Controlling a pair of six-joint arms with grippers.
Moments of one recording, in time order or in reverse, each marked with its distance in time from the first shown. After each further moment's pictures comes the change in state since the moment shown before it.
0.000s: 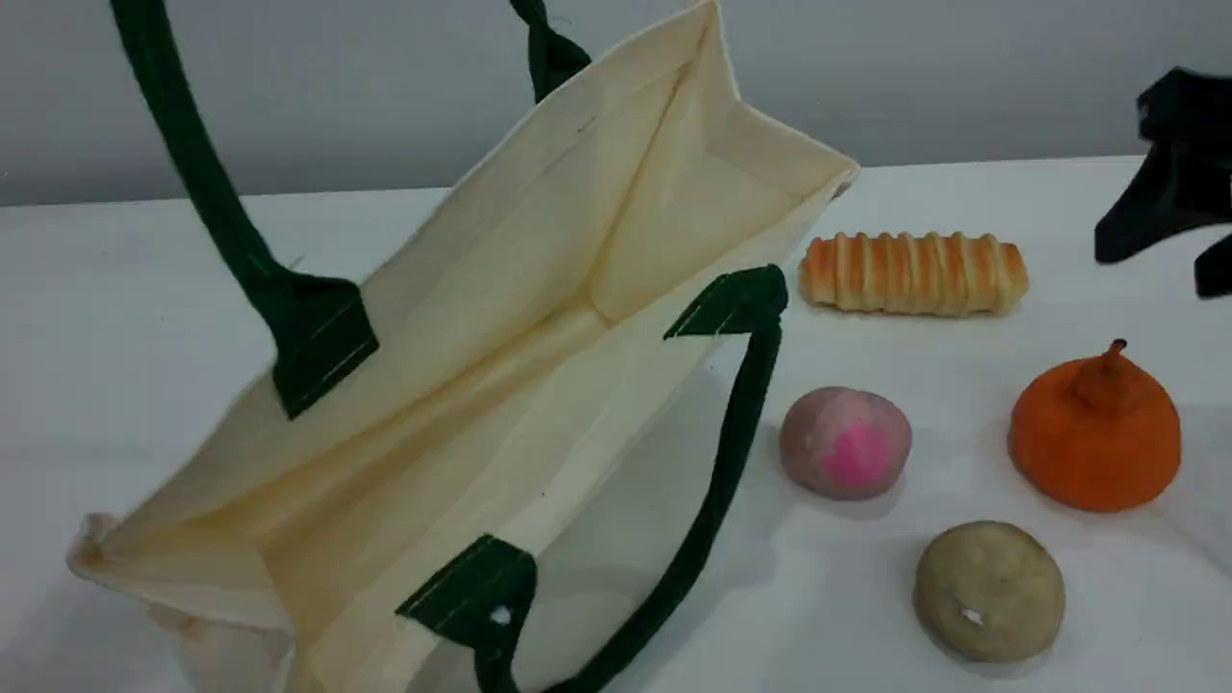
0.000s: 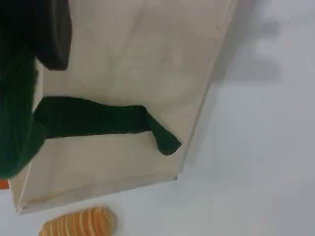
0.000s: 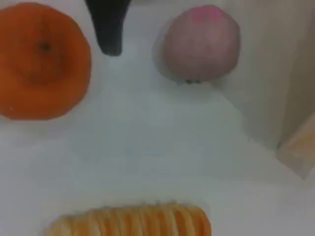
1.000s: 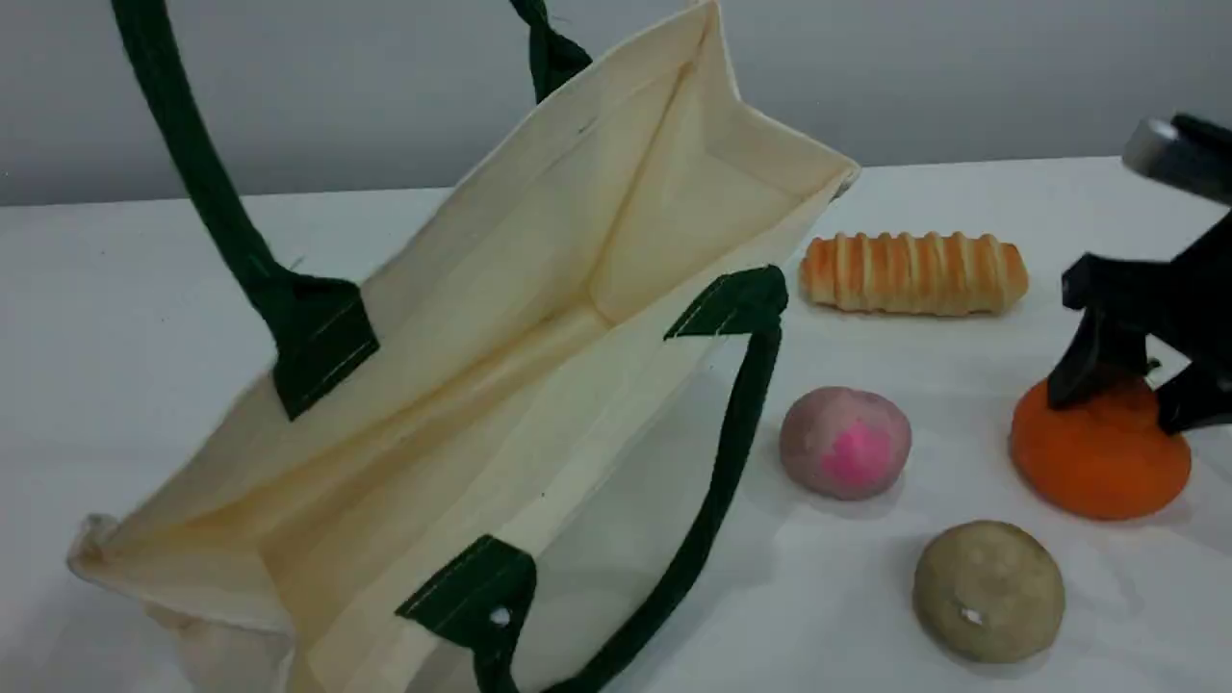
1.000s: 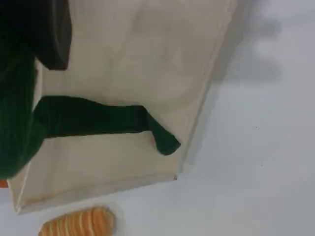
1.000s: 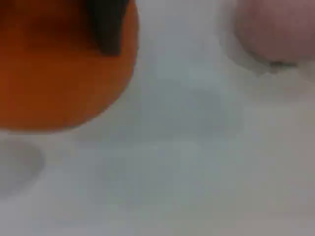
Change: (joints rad) left arm 0.000 0.001 0.000 0.000 -0.002 0.000; right arm 0.000 0.340 -0.064 0.300 -0.068 -0.306
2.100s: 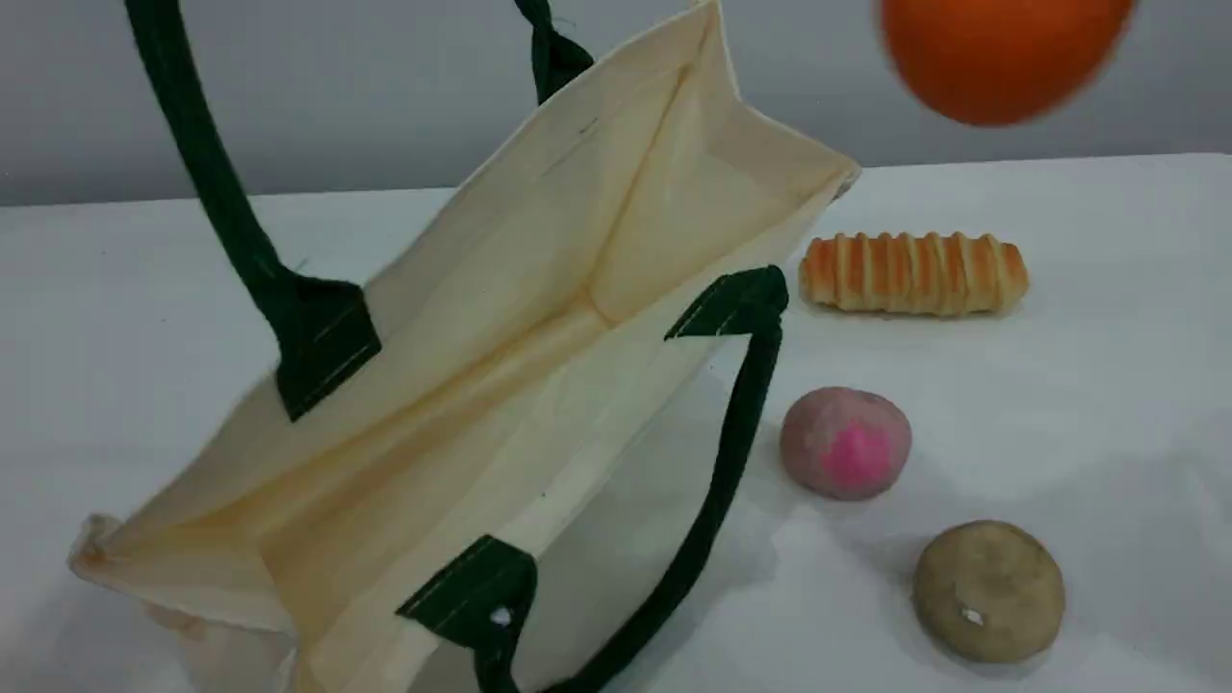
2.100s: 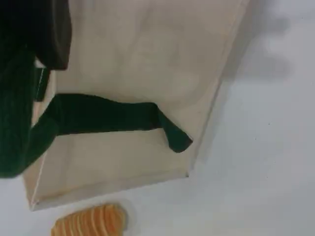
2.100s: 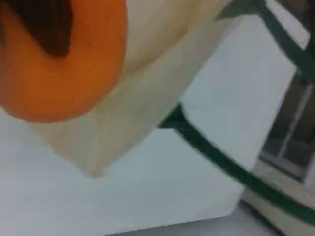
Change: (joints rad) left arm -0.002 0.000 0.000 -0.032 0.000 0.004; right arm 0.114 -0.697 0.003 -0.001 0.426 0.098
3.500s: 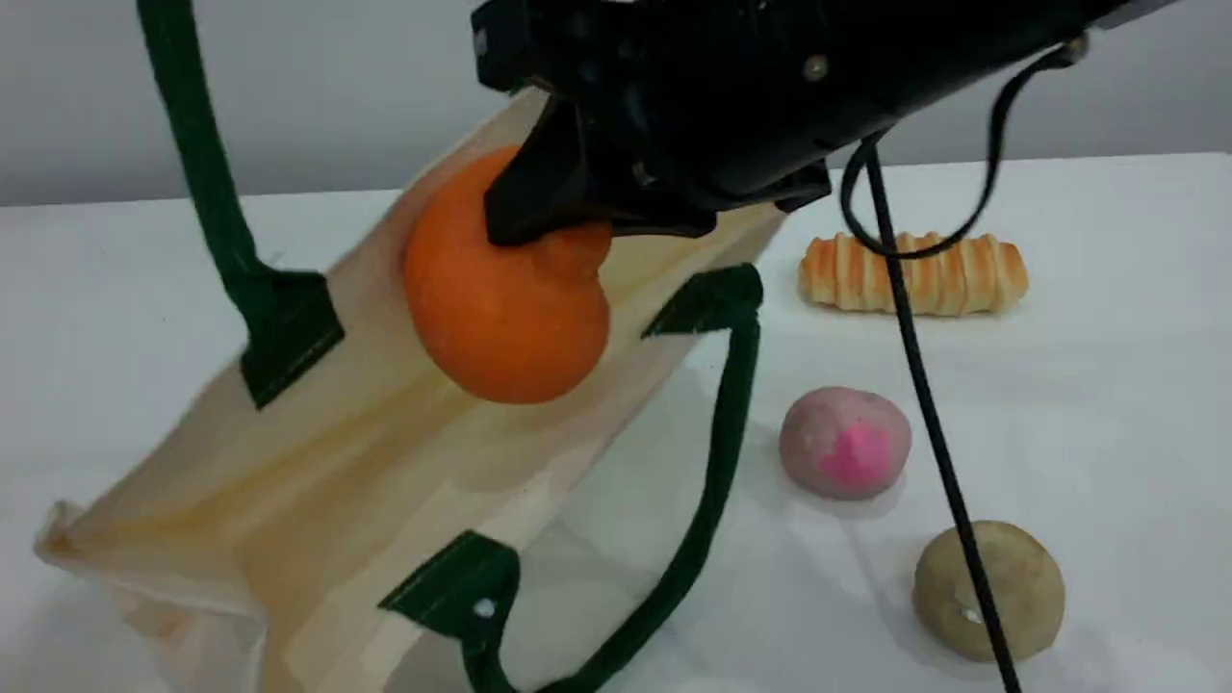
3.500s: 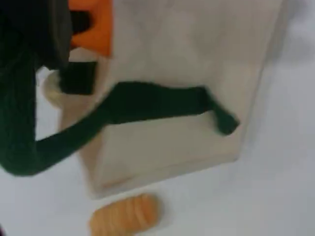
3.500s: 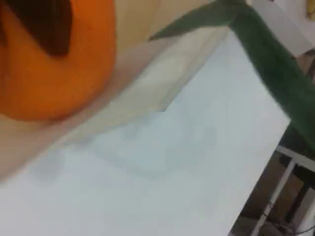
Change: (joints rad) left arm -0.006 0.000 -0.030 -0.114 0.017 0.057; right arm 0.555 0.421 -0.124 0.474 -0.300 -0.386
